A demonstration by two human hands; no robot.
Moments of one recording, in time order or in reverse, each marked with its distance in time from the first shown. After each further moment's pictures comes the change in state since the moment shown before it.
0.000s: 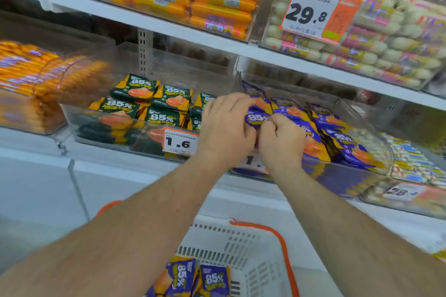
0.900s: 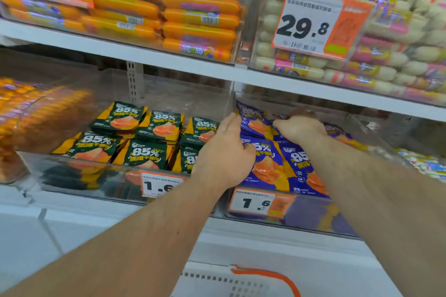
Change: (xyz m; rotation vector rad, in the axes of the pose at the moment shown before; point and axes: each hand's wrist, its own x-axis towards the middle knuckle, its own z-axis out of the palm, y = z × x) left_hand 0.045 -0.012 0.037 -0.103 -0.466 -0.346; right_hand 0.164 0.099 0.045 -0.613 -0.592 0.372
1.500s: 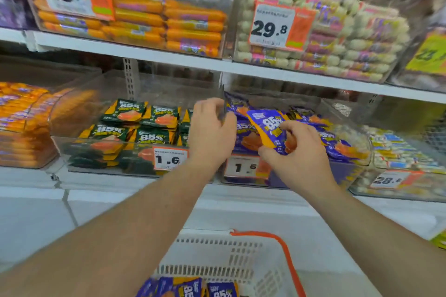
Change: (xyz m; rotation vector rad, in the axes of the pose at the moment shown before) left_hand -0.050 0.019 -0.021 -0.283 0.406 0.060; right_hand -0.218 0.043 0.006 0.600 0.409 -0.318
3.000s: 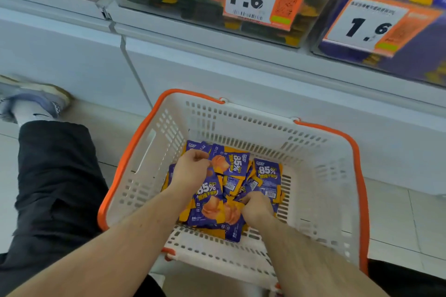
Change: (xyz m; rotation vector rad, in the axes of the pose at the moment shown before) left_hand -0.257 -0.209 -0.078 -0.015 -0.221 -1.200; right_hand -0.303 0.120 0.241 -0.288 -1.176 0.627
